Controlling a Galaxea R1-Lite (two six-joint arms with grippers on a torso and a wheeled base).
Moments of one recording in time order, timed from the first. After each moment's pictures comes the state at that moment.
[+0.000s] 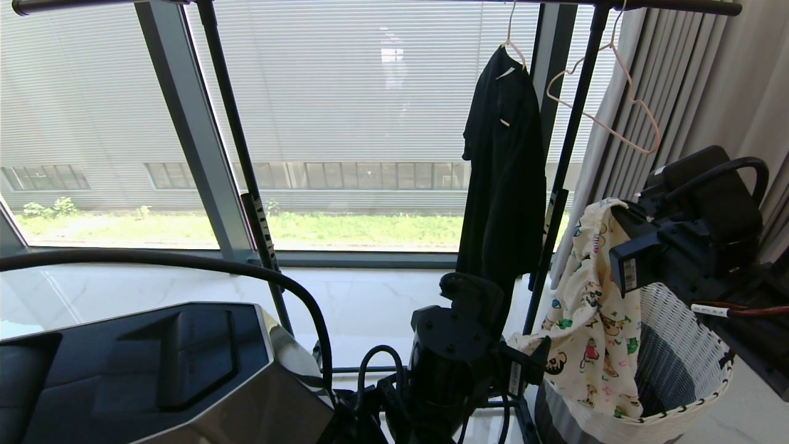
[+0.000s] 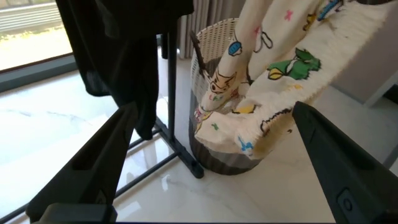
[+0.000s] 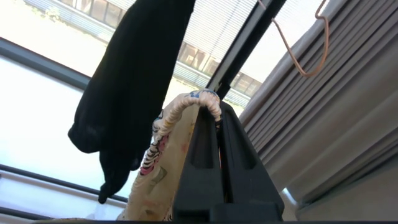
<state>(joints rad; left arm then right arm) -0.96 2.17 -0.91 -1.05 0.21 -0.15 0.75 1.43 -0.59 -0.96 -0.56 -0.46</state>
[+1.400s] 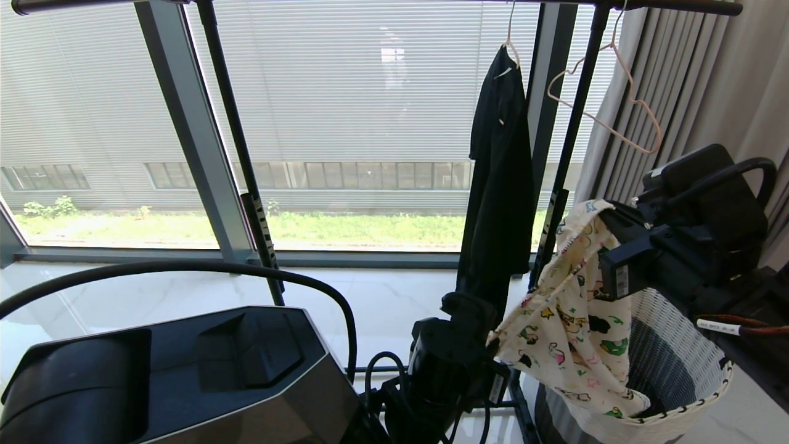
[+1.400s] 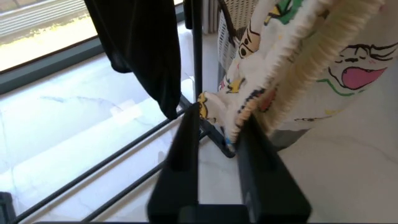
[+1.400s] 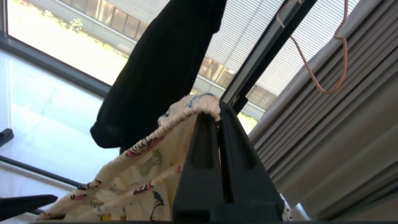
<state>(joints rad) -0.92 2.27 -0.91 -1.04 0.21 -0.05 0.83 1.42 -0.59 -0.96 -0.56 -0.47</state>
